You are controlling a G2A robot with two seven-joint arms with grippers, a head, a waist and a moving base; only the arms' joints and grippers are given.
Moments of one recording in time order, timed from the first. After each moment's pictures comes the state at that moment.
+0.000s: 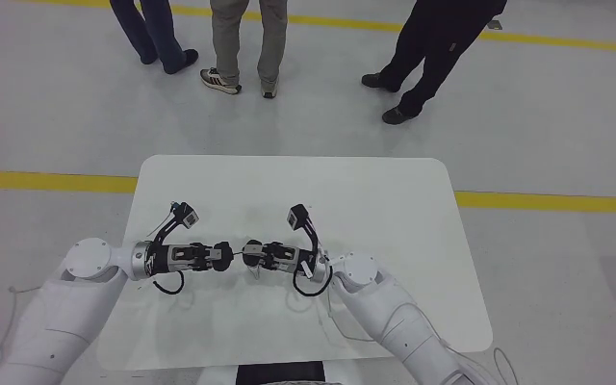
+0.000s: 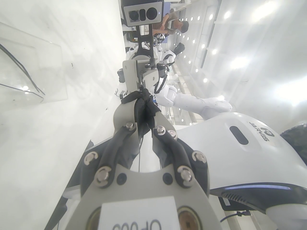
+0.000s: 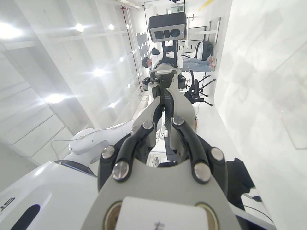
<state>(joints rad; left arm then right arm) 1.42 -1.04 -1.35 -1.35 -0.52 -0.34 -1.39 -1.25 -1.32 0.86 -1.26 0.44 -0.31 0.87</state>
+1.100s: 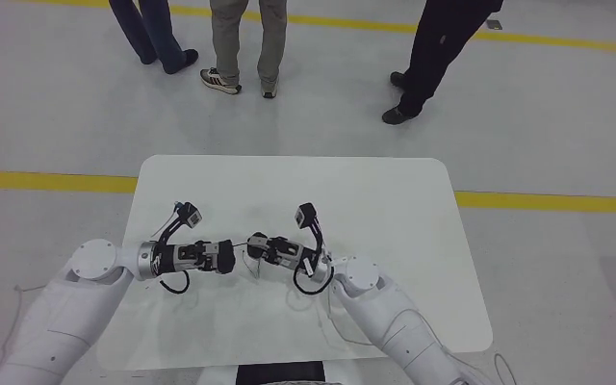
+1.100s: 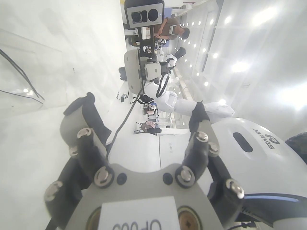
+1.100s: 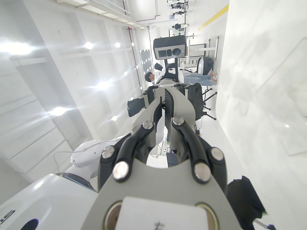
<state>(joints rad) 1.42 -1.02 -1.30 -1.38 -0.52 -0.34 -1.30 -1.29 -1.32 0.88 -1.30 0.45 -0.30 0.76</state>
